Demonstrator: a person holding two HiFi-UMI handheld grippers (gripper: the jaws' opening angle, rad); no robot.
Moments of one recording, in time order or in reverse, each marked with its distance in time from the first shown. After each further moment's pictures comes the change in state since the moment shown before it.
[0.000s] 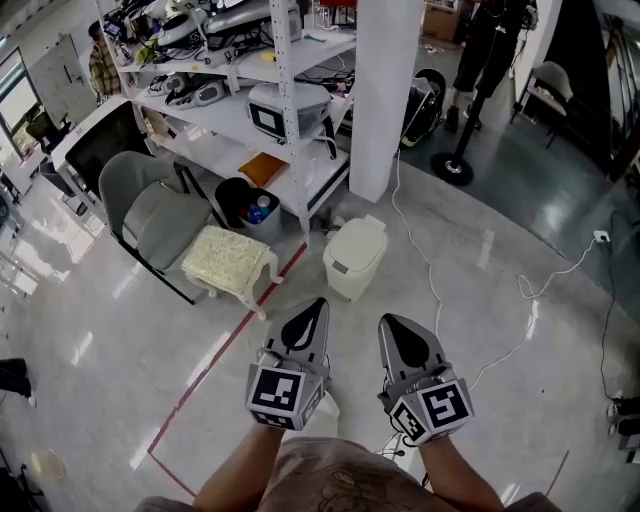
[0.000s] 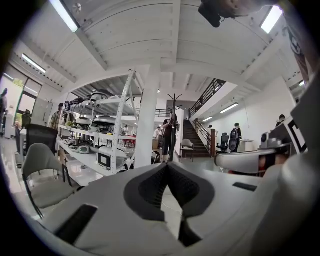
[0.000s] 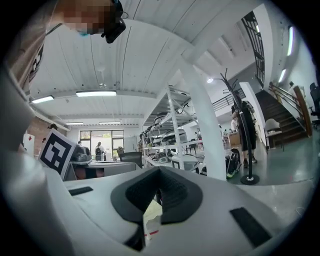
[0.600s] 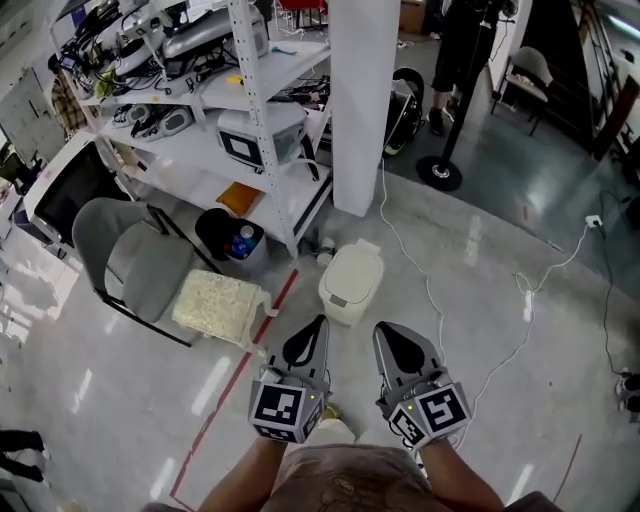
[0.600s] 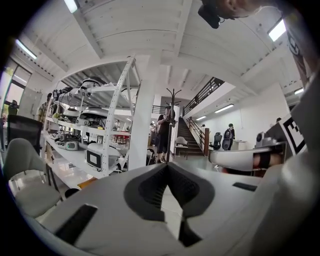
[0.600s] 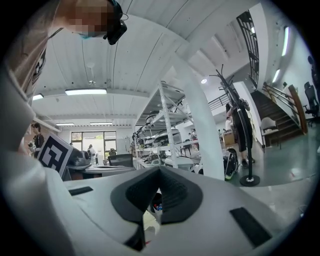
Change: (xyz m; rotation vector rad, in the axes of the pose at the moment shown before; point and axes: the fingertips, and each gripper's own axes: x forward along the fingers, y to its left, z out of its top) left arm 0.102 0.076 0.004 0.005 0.015 -0.114; right arm 0.120 -0.044 0.007 0.029 -0.011 -0.069
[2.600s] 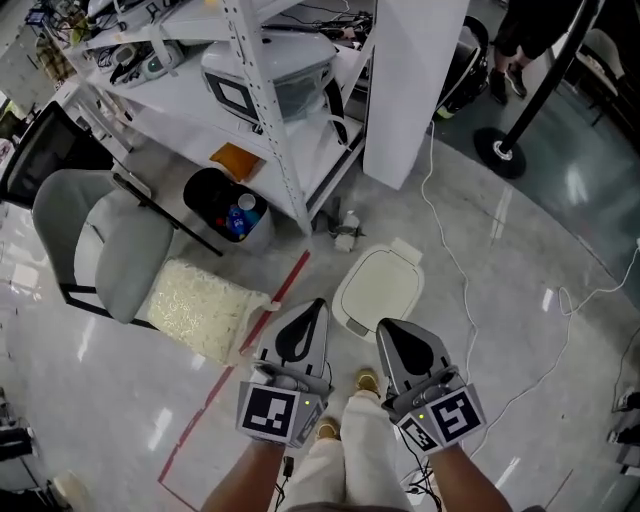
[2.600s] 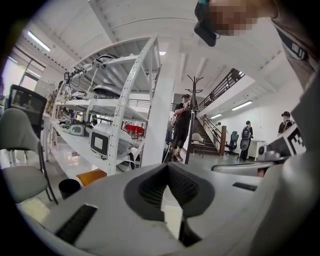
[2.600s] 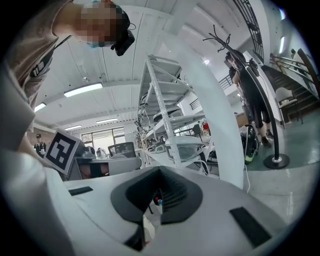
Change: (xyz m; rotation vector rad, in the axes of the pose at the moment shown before) left arm 0.206 0.171 -0.130 -0.081 0.005 0.127; right arm 0.236 -0.125 -0.157 0.077 0.096 0.159
